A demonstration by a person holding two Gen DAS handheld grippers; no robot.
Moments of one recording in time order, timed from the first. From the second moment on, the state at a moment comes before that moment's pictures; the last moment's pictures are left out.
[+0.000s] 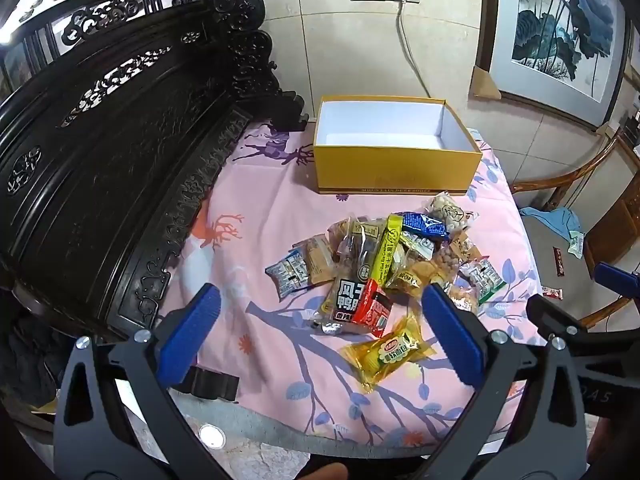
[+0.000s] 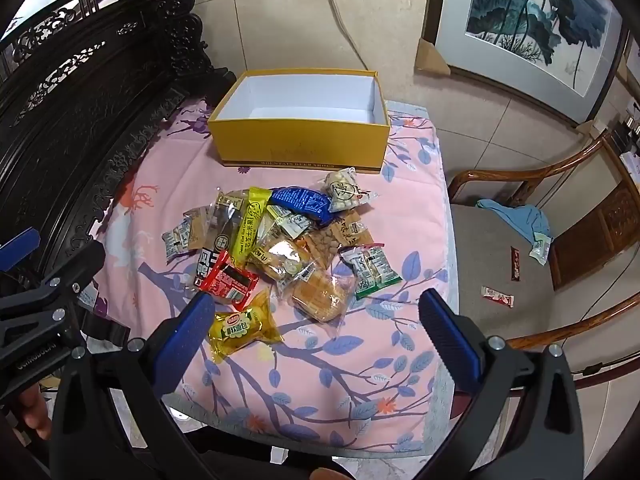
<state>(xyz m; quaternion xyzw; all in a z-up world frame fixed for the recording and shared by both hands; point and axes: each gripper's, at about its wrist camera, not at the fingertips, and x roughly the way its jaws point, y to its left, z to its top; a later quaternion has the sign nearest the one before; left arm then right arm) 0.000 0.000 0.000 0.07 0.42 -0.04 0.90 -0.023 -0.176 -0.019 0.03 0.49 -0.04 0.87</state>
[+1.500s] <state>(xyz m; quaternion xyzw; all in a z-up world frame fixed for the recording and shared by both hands) -0.006 0.009 -0.008 0.06 0.43 -0.02 0.90 -0.025 -0.171 -0.022 0.04 0.50 -0.03 0.87</state>
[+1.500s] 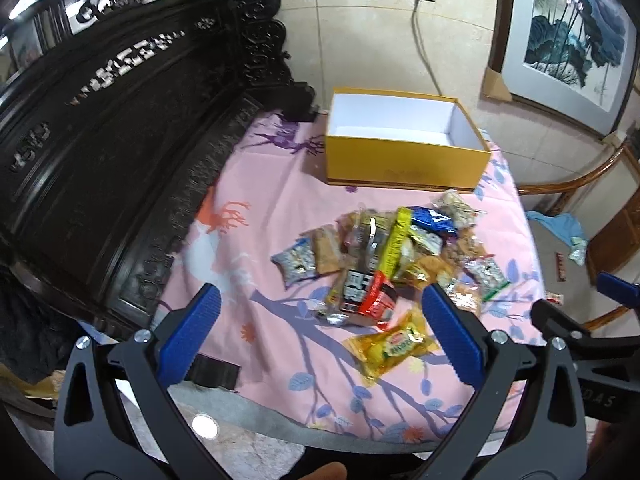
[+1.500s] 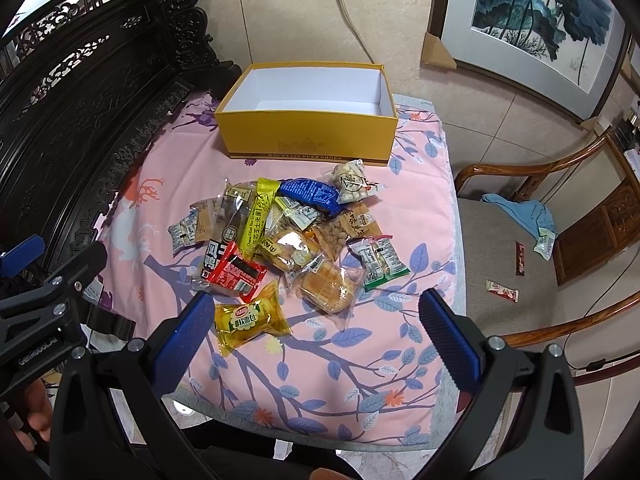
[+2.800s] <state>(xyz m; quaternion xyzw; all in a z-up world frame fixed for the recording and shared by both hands) -0.006 0.008 -0.012 0.06 0.42 -0.03 0.90 -0.024 -0.173 -0.024 0.04 0.50 -0.03 0.87</state>
